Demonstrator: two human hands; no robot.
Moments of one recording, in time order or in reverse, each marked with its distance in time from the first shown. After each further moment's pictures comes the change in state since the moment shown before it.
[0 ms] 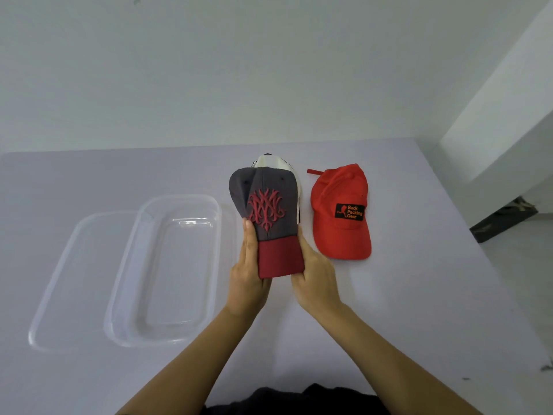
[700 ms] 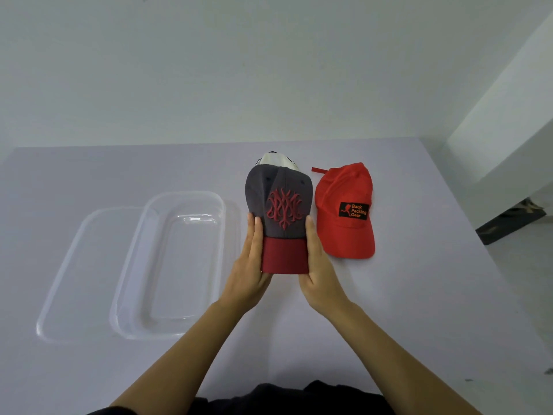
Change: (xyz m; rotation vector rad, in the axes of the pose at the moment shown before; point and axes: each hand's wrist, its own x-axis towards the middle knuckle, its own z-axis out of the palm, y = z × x) left_hand 0.003 -0.014 -0.005 -0.029 -0.187 0.000; right_hand -0.003 0.022 0.007 0.296 -0.123 -0.128
